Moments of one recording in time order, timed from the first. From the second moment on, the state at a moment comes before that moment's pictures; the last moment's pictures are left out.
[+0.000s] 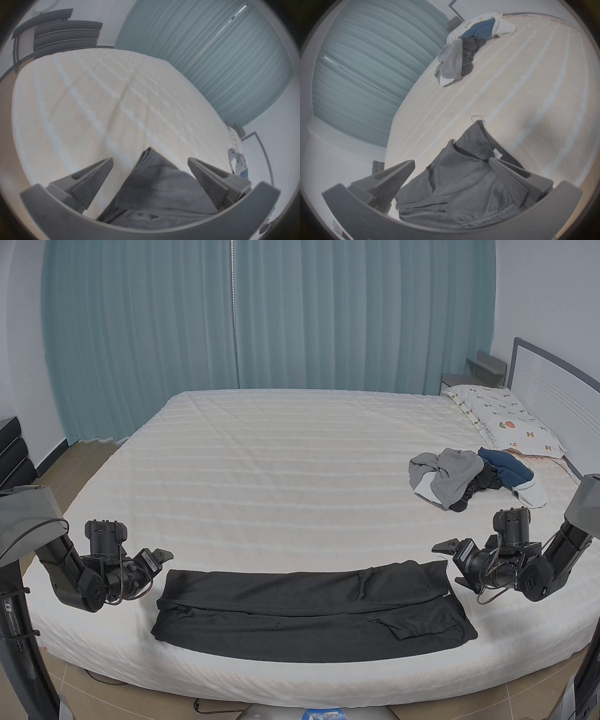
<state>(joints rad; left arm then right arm) 0.03 2.17 -0.65 -0.85 -0.08 -0.71 0.12 2.08 -0.65 -0.81 0.15 0.89</state>
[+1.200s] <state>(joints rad) -0.01 2.38 -0.85 -0.87 0.04 -0.81 0.07 2.18 -0.48 -1.05 0.29 1.02</state>
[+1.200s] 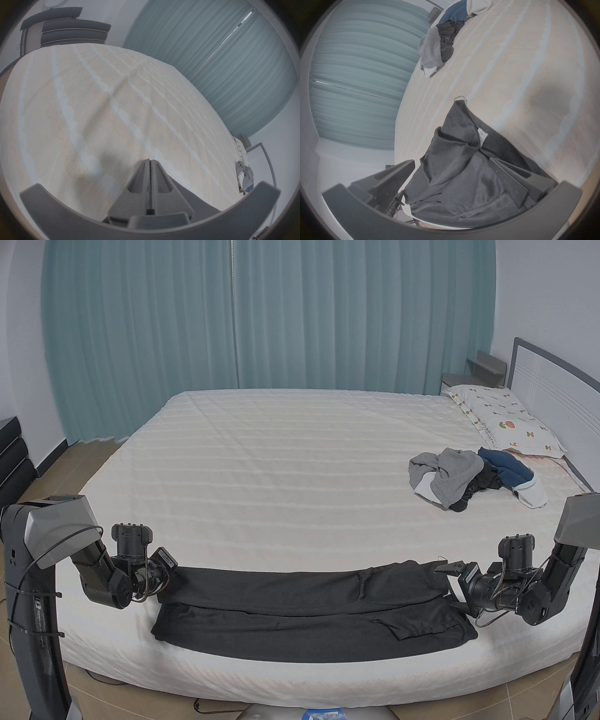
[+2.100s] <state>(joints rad) 0.04 2.30 -0.69 -0.97 -0.11 -0.80 0.08 2.19 -0.46 -1.05 0.29 1.02</state>
